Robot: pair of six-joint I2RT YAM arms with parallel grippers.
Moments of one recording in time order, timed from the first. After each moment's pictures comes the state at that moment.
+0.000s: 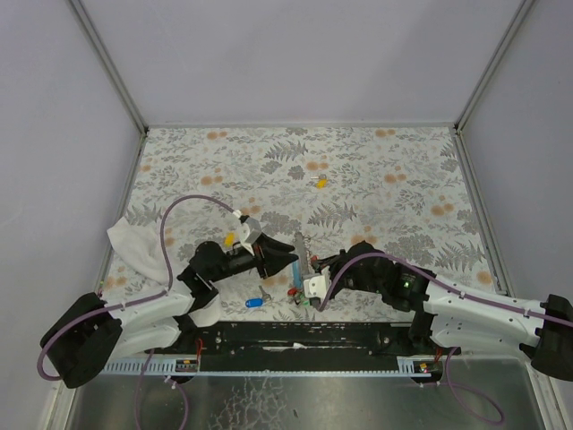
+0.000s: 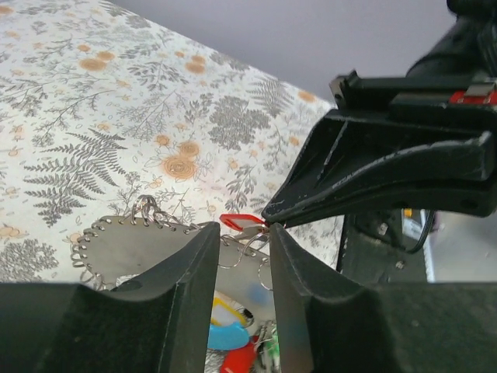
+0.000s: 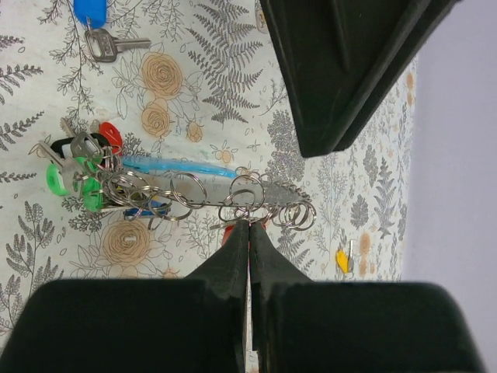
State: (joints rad) left arm -0.76 1.03 0.19 0.95 0.40 -0.38; right arm 1.10 0.91 0.54 -0.13 -0.09 -0.93
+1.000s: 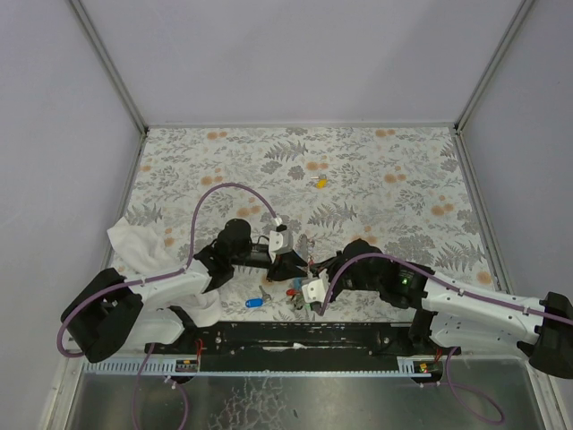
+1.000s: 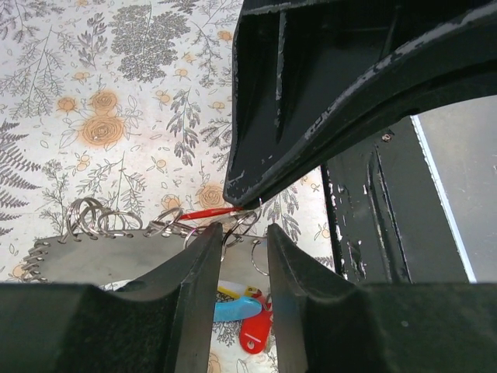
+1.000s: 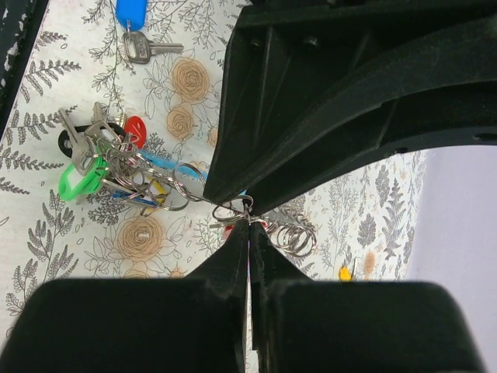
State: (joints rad) left arm -0.75 1.24 0.44 0.55 0.84 0.09; right arm 1.10 0.93 0.60 -0.22 -0.16 -1.00
